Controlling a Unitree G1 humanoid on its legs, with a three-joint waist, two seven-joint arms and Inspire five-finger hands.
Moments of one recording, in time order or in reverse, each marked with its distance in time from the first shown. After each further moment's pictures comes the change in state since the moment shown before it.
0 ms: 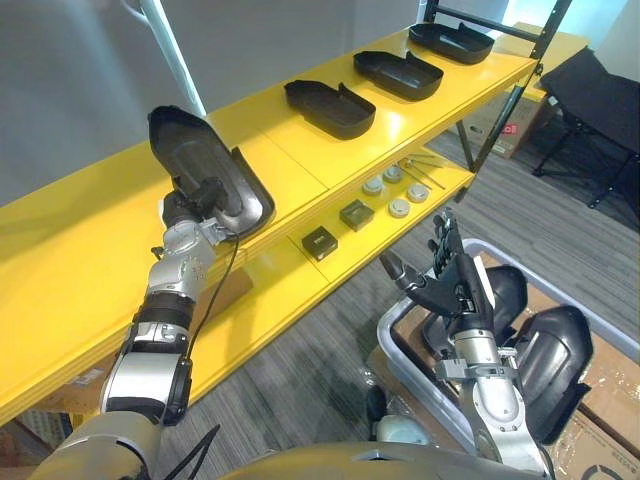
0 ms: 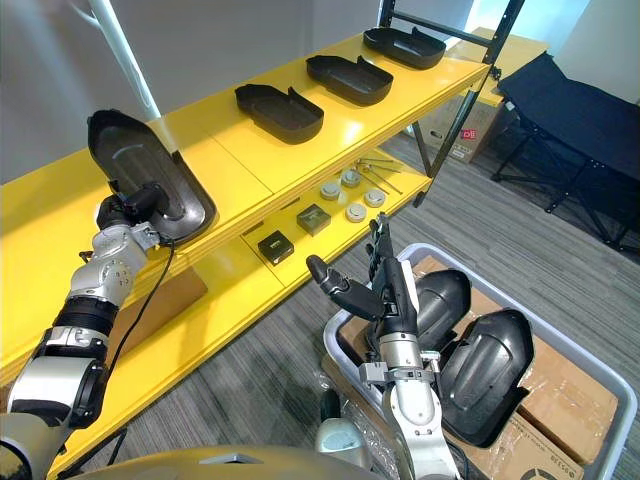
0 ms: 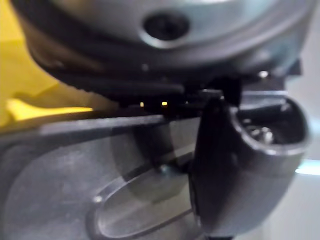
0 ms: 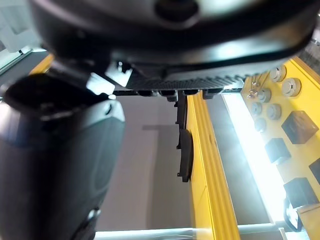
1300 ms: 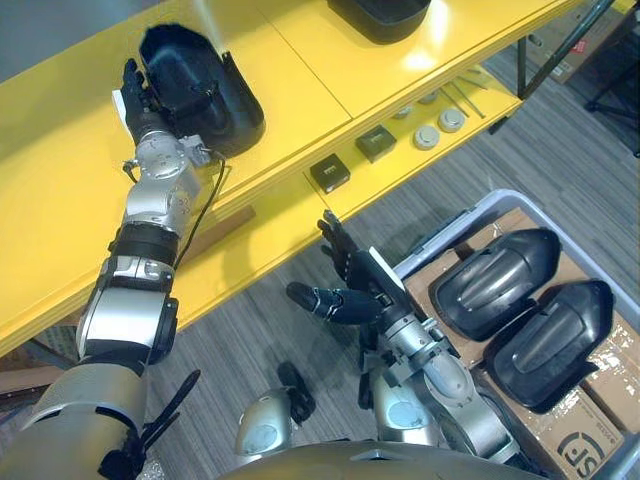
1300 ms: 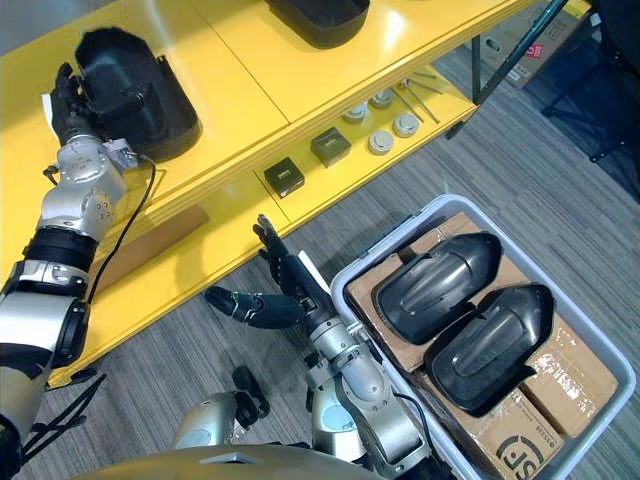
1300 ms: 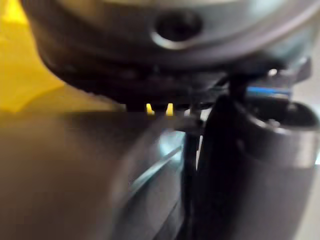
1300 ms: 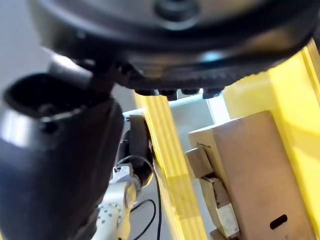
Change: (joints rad) left arm -0.325 0.152 -0.116 0.063 0.098 -0.052 0.074; right arm -0.173 -0.078 0.352 -0.044 0.088 0.140 0.180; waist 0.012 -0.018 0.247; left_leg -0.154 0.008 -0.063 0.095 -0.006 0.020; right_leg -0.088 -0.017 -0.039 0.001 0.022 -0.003
